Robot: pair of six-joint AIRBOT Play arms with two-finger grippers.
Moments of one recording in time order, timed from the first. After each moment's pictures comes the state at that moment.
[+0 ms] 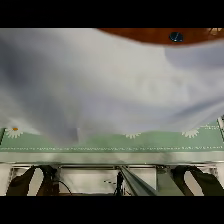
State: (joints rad) left arm 0.47 -0.65 2.08 0.70 -1.45 -1.53; right arm -0.23 -0.73 2.02 -1.36 1.41 1.47
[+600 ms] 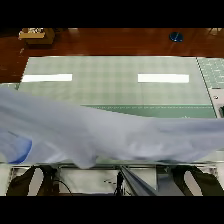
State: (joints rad) left arm 0.47 -0.63 1.82 0.72 -1.81 -1.62; right arm -0.23 -0.67 1.79 -1.44 1.81 1.50
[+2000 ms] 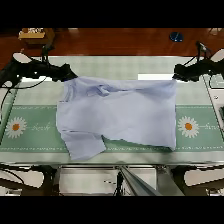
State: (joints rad) left arm 0.06 -1.66 1.38 0.74 -1.06 -1.19; right arm -0.20 -1.65 1.47 -1.16 1.07 1.45
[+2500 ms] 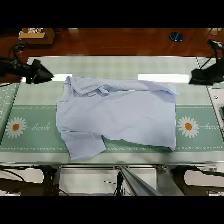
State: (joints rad) left arm 0.34 -1.60 1.49 0.82 -1.52 -1.30; right arm -0.28 -1.46 1.48 -1.43 1.42 1.36
